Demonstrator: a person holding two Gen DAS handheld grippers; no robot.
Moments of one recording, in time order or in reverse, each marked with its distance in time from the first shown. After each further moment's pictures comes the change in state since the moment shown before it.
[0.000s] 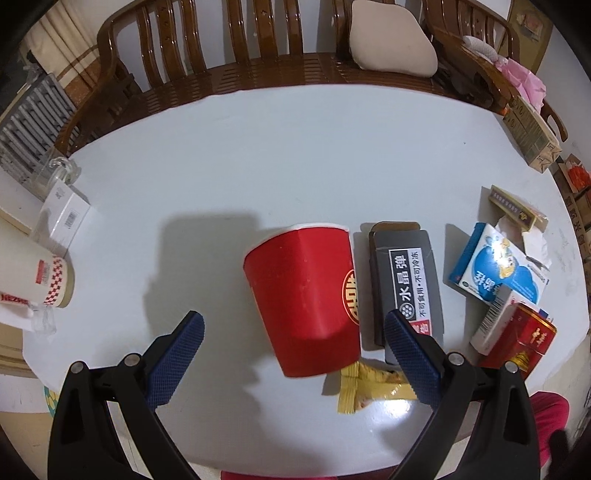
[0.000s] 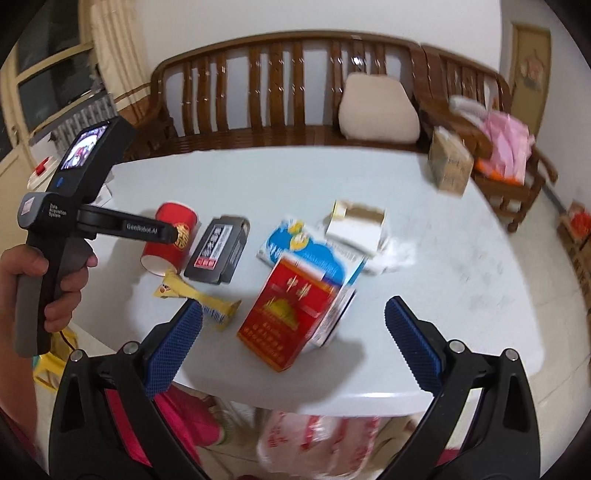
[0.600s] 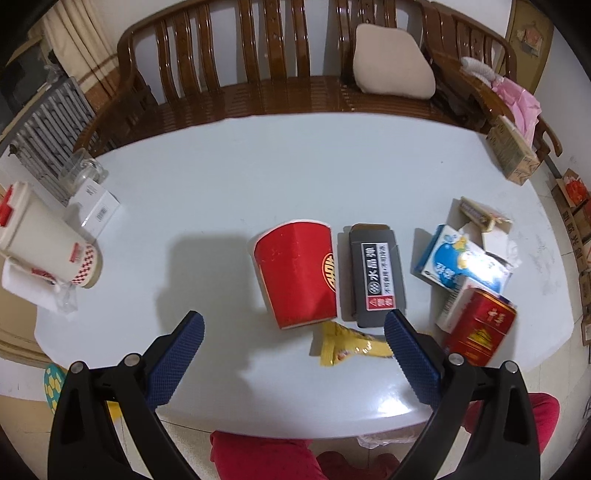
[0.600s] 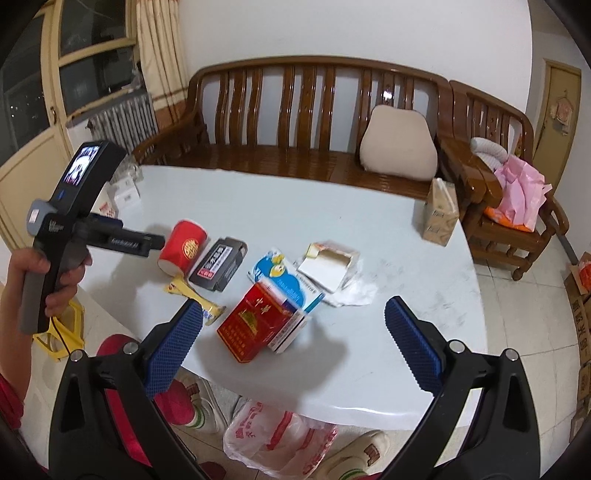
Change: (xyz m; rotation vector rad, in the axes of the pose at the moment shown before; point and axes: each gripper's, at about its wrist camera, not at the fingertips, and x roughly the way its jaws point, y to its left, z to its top) left arm -0.058 -0.008 -0.024 -0.037 -0.070 0.017; right arm -0.069 -0.039 0.031 -0.195 -0.074 0.074
